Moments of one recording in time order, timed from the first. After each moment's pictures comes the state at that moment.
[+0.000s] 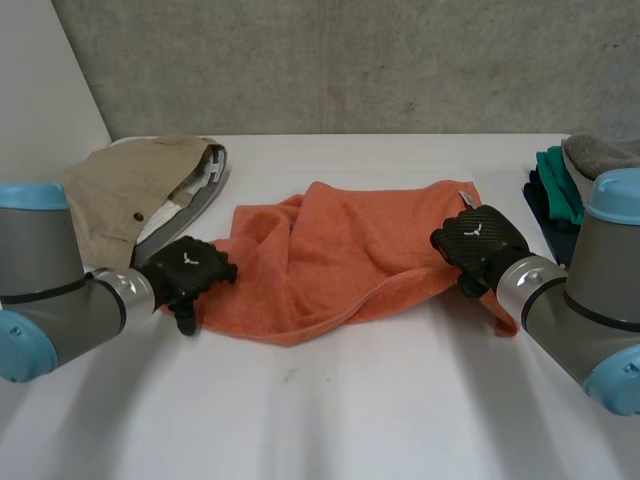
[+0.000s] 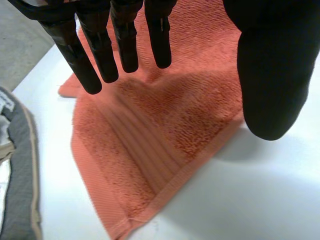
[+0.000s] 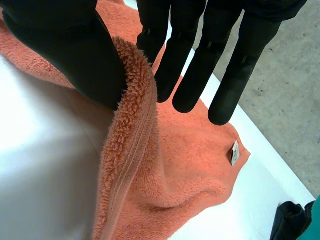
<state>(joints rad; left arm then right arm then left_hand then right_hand) 4.52 -2.15 -1.49 3.04 -1.15 3.93 1.93 -1.16 1.56 -0.05 1.39 2.54 0.40 0.40 0.40 0.39 0.21 1.14 1.18 1.19 1.19 1.00</state>
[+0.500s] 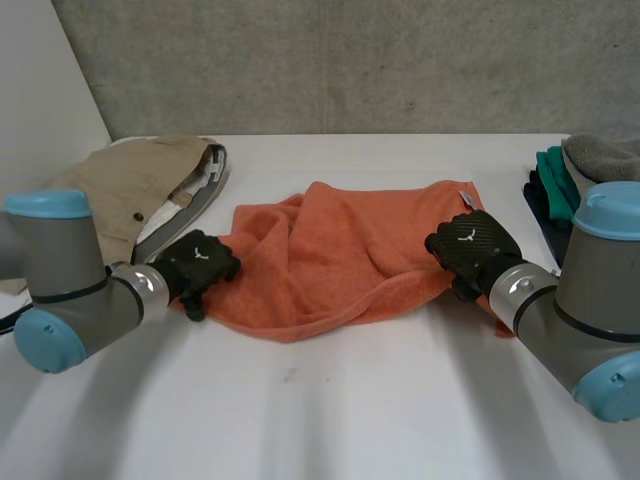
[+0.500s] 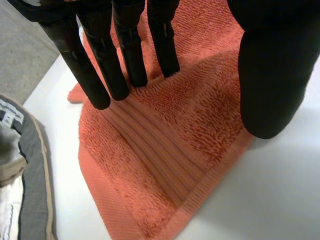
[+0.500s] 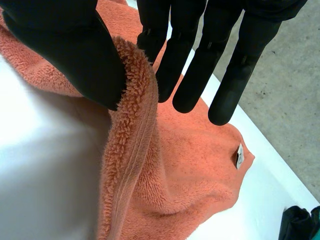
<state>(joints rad) 4.49 -2.26 -1.40 3.14 -1.16 3.97 1.94 -1.15 1.58 -0.10 1.39 2.55 0.59 0.59 0.59 0.60 0.42 1.14 1.18 1.19 1.19 1.00</state>
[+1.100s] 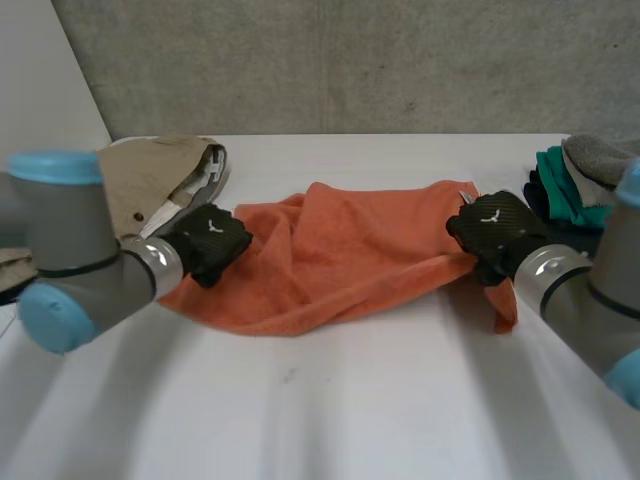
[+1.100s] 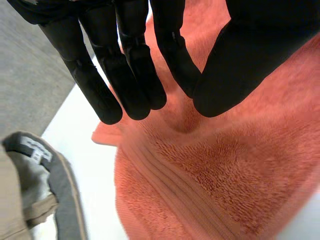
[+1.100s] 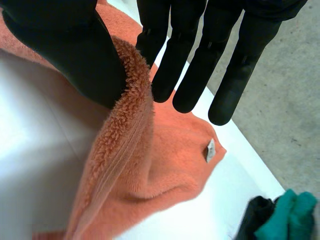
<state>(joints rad) 4.41 -2.17 -1.31 3.03 -1.21 3.92 1.89 -1.23 1.57 -0.02 1.39 2.51 1.17 1.19 1.19 1.20 0.99 1.14 1.18 1.19 1.19 1.00</state>
